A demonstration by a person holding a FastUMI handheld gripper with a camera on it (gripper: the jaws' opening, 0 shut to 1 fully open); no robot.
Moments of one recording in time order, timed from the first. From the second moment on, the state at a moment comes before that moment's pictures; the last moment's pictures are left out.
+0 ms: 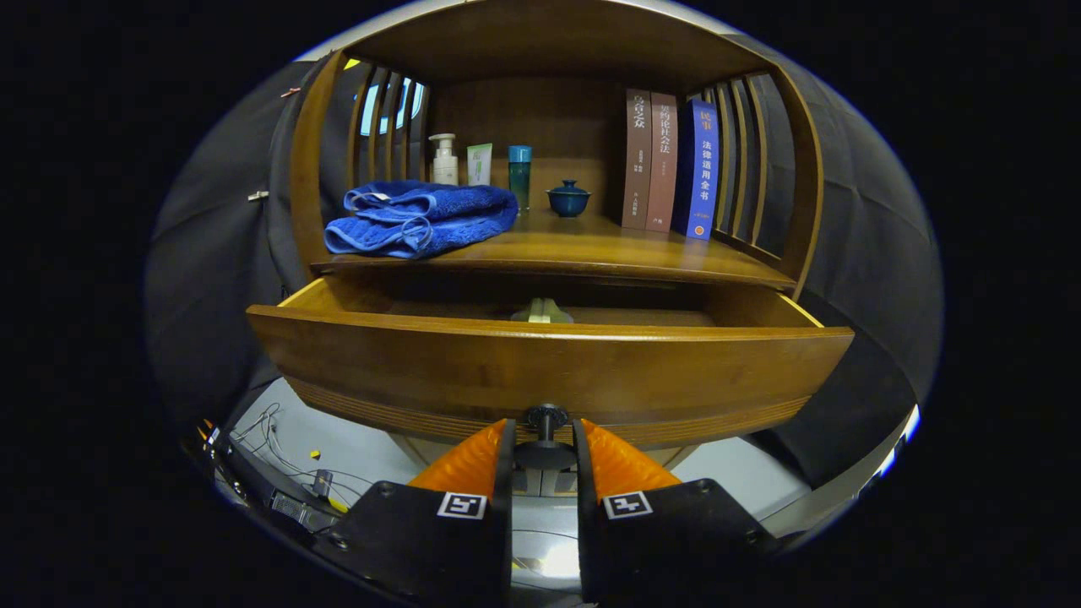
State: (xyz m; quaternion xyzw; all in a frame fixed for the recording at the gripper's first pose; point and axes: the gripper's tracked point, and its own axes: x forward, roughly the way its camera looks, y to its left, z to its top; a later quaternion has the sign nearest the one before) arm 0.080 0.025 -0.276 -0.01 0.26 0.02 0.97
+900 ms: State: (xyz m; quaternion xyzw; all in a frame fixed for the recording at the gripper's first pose) arm 0.011 0.026 -0.281 -0.01 0.29 0.02 0.96
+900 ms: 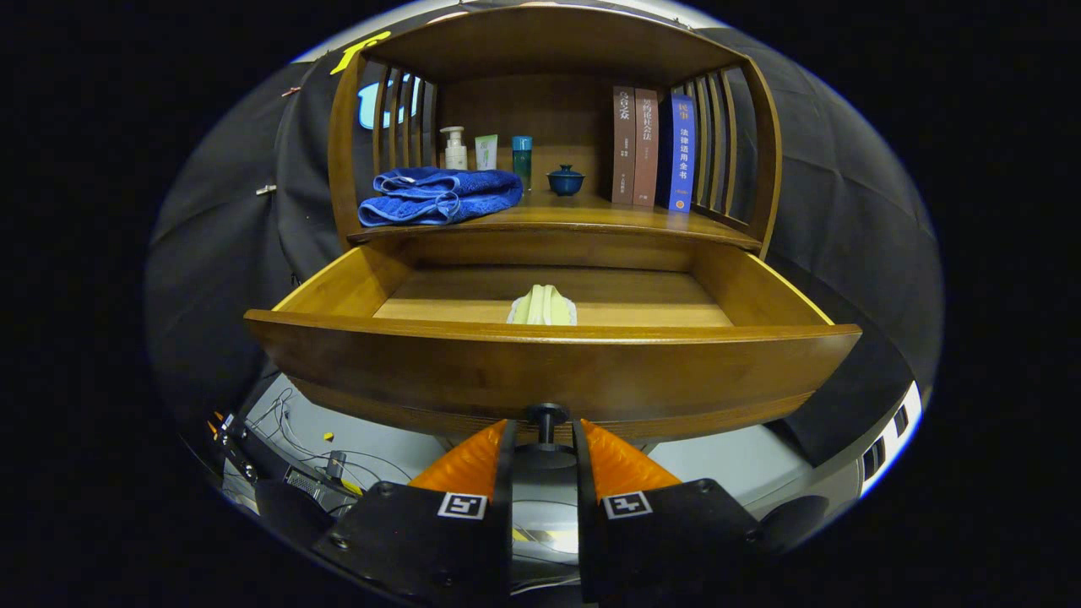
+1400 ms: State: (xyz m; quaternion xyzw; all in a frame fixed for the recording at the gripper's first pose) arm 0.026 0.023 -0.189 0.01 0.26 0.02 0.97
